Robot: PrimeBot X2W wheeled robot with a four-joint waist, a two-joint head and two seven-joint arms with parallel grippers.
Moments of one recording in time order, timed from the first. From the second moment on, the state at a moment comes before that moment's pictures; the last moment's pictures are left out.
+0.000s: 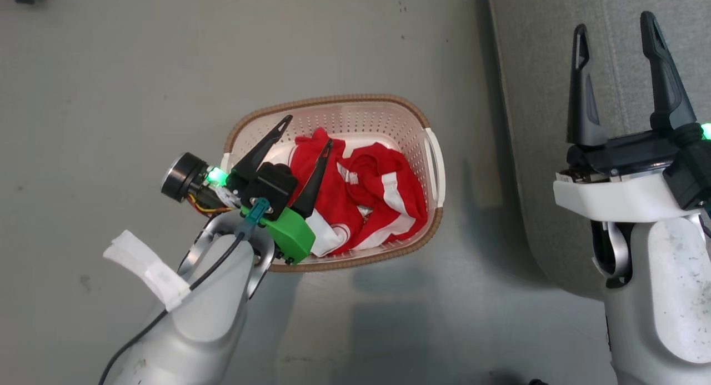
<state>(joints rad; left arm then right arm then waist) -0.59 0.08 -0.44 0.55 0.03 -0.12 -0.26 -0.38 -0.05 -0.02 -0.11 -0.05 0.13 -0.26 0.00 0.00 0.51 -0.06</state>
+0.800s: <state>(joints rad) -1.05 0.12 -0.77 1.24 0.05 -0.13 -0.25 -0.48 -0.05 0.00 -0.22 0.11 0.13 -0.26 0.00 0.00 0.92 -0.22</state>
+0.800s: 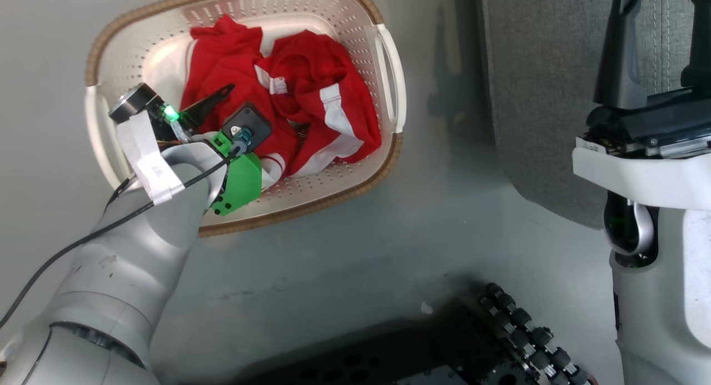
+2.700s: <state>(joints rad) -0.83 0.06 -0.70 1.00 -0.22 -0.08 -0.26 -0.36 -0.05 0.03 -0.19 0.00 0.13 -0.26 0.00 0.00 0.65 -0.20</state>
